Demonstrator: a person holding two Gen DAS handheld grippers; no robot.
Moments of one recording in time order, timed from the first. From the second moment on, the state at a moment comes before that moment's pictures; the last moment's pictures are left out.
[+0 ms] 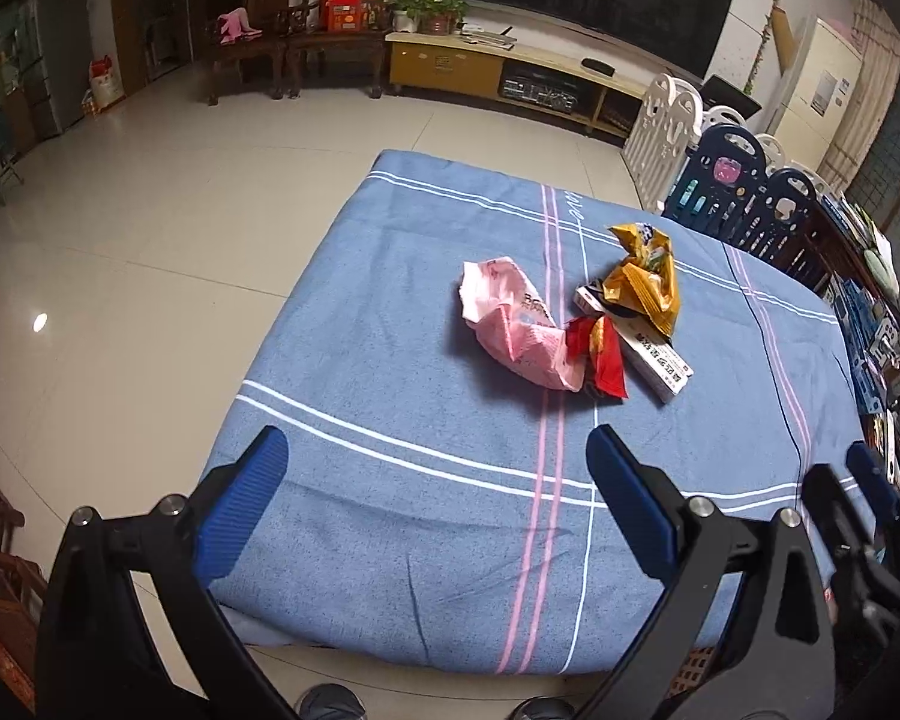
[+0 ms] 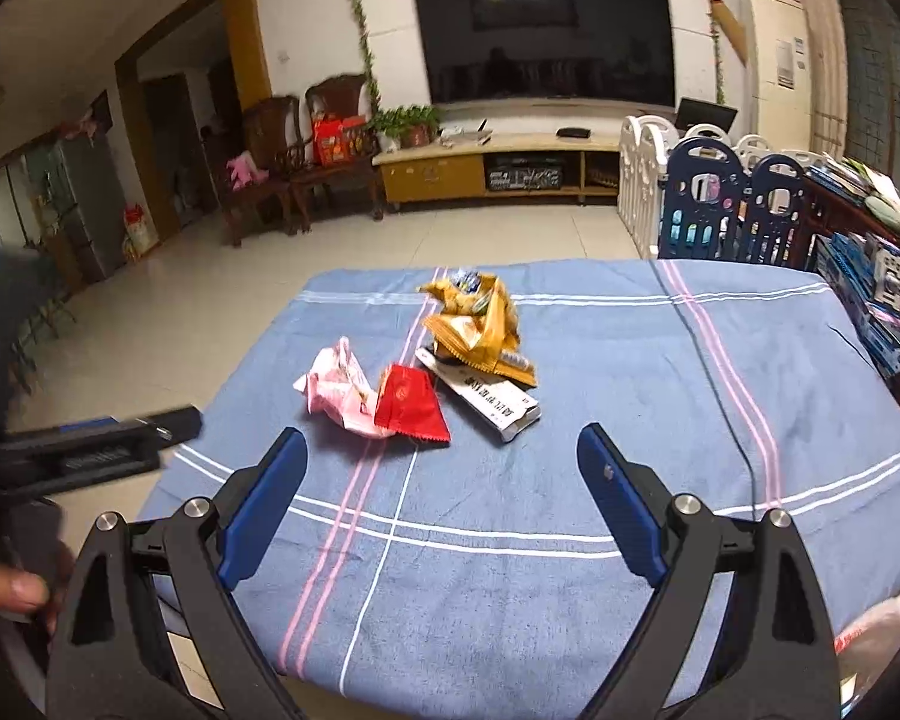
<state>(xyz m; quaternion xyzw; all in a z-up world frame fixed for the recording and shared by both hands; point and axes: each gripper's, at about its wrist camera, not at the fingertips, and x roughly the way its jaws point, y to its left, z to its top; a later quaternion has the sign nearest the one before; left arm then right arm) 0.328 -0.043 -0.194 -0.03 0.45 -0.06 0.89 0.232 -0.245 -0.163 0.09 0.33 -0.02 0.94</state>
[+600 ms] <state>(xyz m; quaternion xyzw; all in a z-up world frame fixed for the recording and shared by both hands) 0.336 -0.036 -0.204 -0.03 0.46 -0.06 0.89 0.376 -0.204 -0.261 0.03 0.42 0.00 0.91</state>
